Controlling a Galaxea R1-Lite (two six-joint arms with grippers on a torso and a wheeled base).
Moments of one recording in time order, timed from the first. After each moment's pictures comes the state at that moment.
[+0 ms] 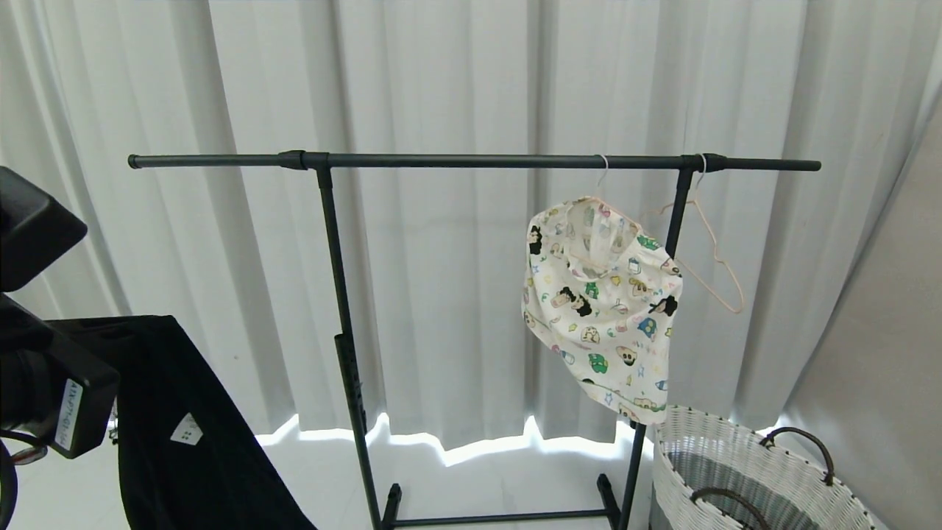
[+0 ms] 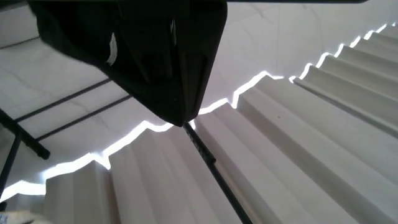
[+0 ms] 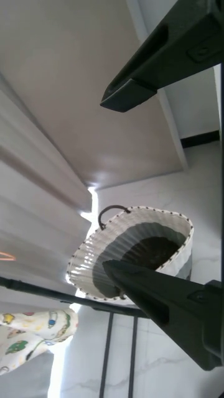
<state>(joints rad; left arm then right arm) -0.38 1.04 -0.89 0.28 0.22 0.37 0.14 1.03 -1.04 0.38 -0.30 -0.39</state>
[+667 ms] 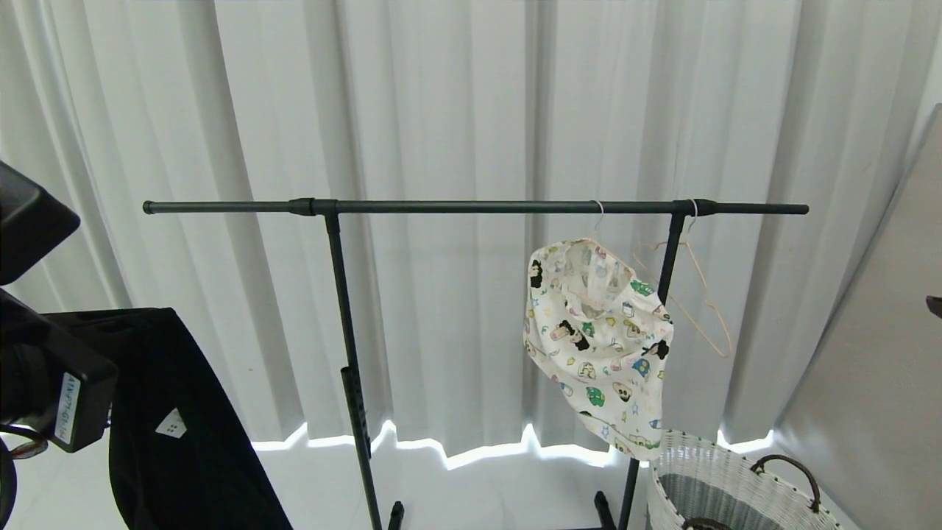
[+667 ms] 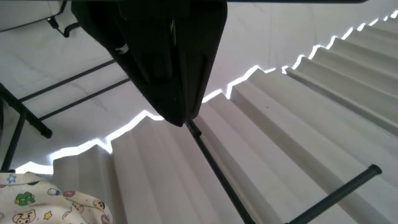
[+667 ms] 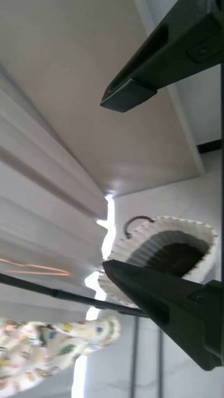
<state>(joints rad) -0.39 1.03 -0.89 0.27 0.22 0.37 0.14 1.06 -0.95 0.19 -0.30 -0.39</state>
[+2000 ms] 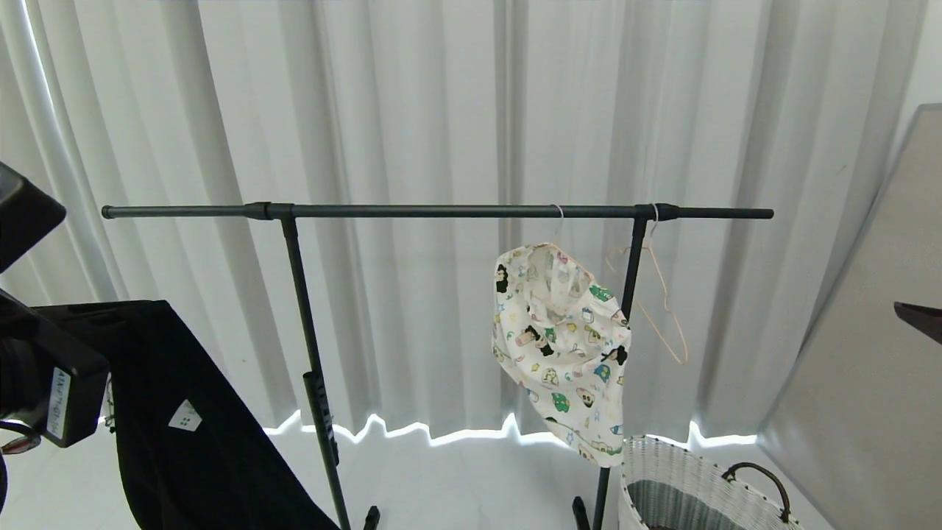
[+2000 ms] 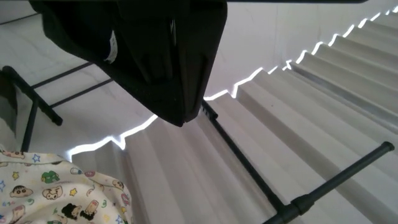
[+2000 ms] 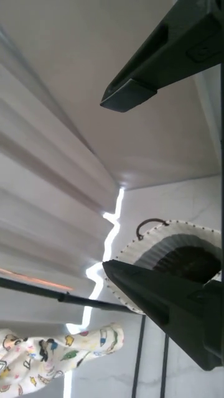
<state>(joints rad) -0.39 1.03 -0.89 0.25 0.22 0.38 0.14 1.07 -0.90 0.13 -0.19 -0.39</state>
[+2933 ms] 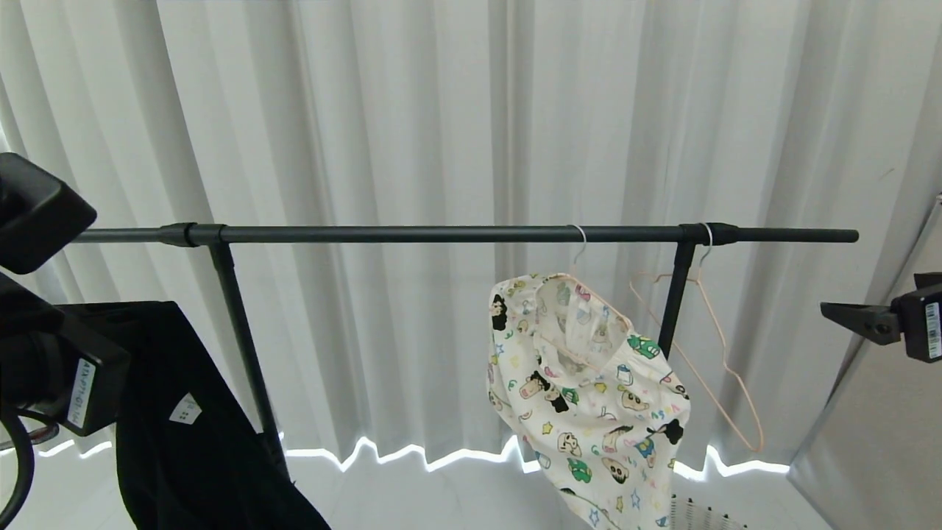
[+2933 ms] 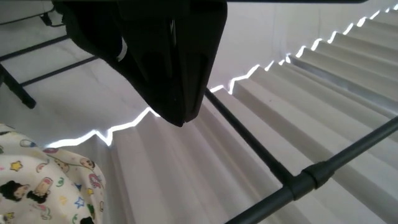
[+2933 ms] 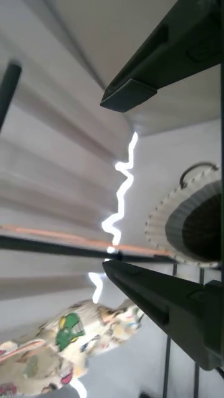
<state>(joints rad) -0.35 1.06 -0.90 0.25 0.22 0.38 0.22 1.19 -0.90 0.09 -0.13 -0.14</state>
